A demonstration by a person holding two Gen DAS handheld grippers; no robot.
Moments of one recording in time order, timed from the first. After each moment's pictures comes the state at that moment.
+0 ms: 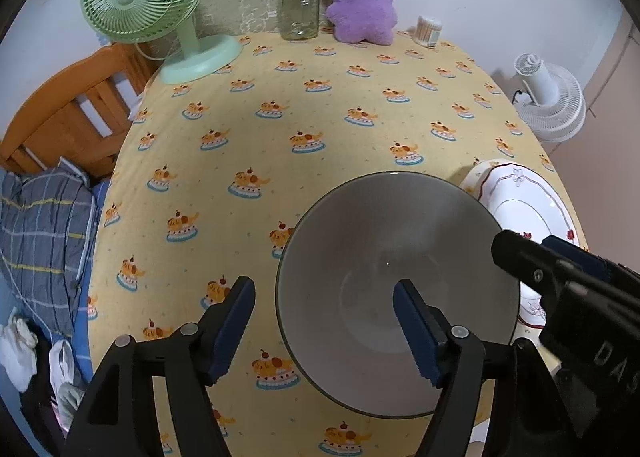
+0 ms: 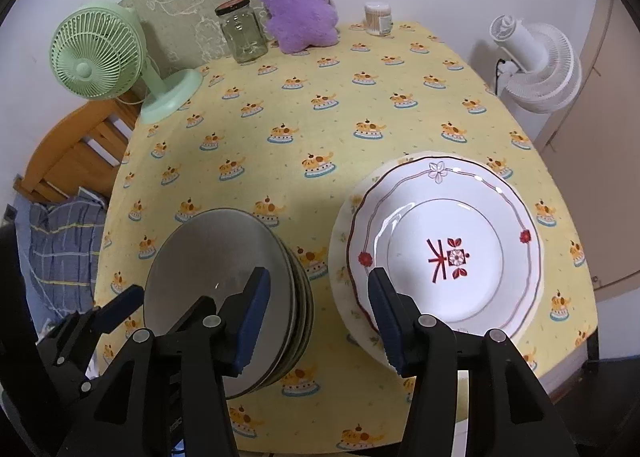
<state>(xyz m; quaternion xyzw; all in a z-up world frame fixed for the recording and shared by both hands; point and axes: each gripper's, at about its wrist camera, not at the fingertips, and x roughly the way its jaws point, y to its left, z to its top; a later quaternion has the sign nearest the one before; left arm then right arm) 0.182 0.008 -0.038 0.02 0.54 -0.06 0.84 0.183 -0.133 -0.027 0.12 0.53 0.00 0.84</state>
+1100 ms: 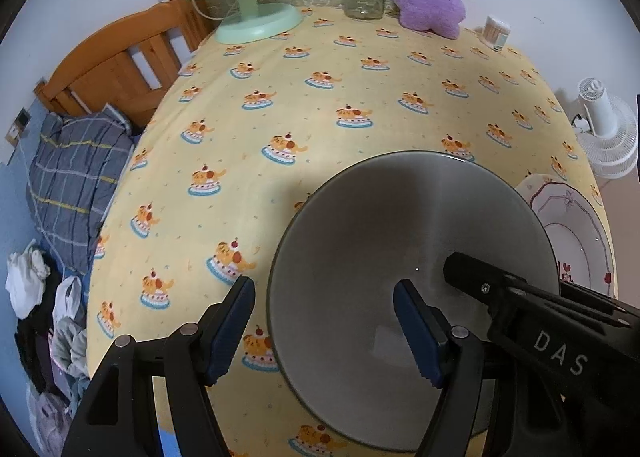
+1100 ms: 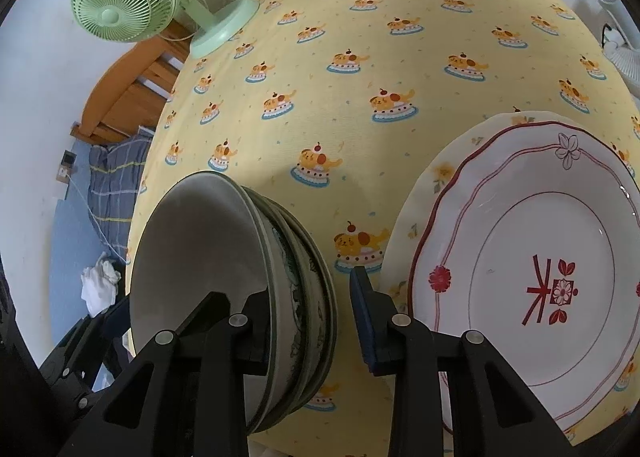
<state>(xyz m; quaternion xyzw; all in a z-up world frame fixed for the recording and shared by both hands) 0.184 0.001 -0.061 -0.02 0.55 0.04 0.83 0.230 -0.135 -0.096 0.16 0.60 0.17 0.76</state>
